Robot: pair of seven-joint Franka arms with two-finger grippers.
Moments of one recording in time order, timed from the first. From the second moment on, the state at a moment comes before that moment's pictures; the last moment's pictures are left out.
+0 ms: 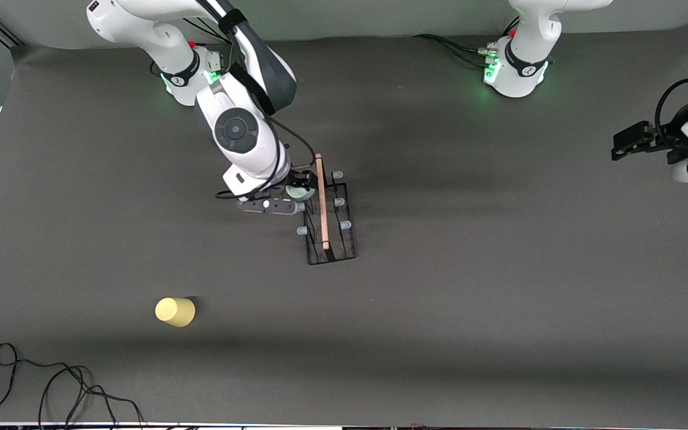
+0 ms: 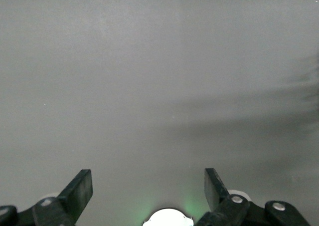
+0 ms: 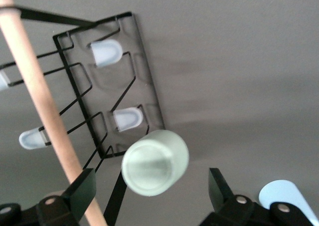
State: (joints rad) left arm -0.03 0.00 0.00 -1.57 0.00 1.45 0.06; right arm 0.72 0.30 -0.13 -1.84 0.18 2.01 0.64
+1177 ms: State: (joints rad) left arm -0.05 0.00 0.01 -1.56 0.01 1.45 0.08; right arm 0.49 0.54 -0.48 -1.74 0.23 2.26 -0.03
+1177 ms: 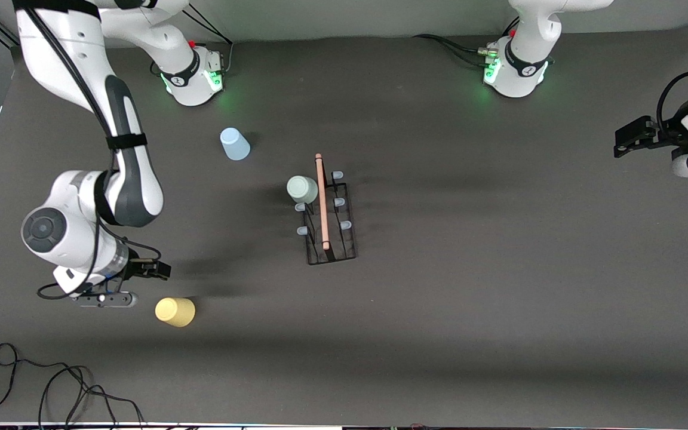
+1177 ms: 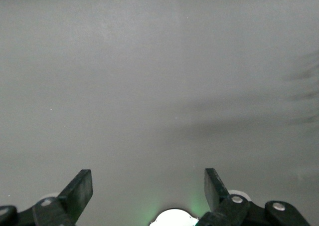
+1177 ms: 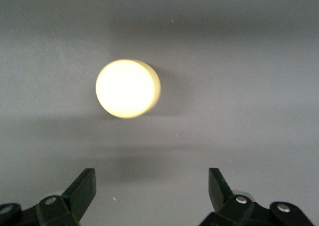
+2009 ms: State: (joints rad) left arm -0.04 0.00 0.00 -1.55 0.01 1.46 0.08; right arm 0.45 0.77 -0.46 -1.61 0.45 2.44 -0.09
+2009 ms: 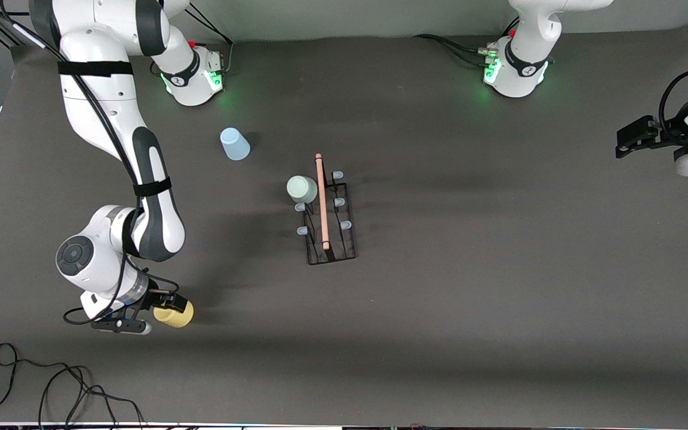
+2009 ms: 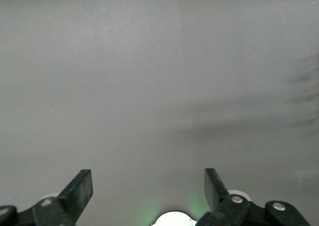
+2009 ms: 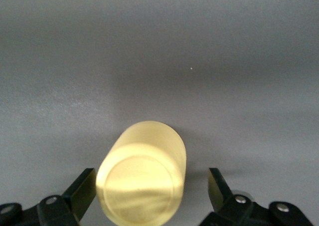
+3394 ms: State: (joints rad) left arm -0.04 0.00 -0.01 -1.55 0.01 1.47 0.04; right arm 0.80 0.56 -0.45 -1.47 0.42 2.00 0.52
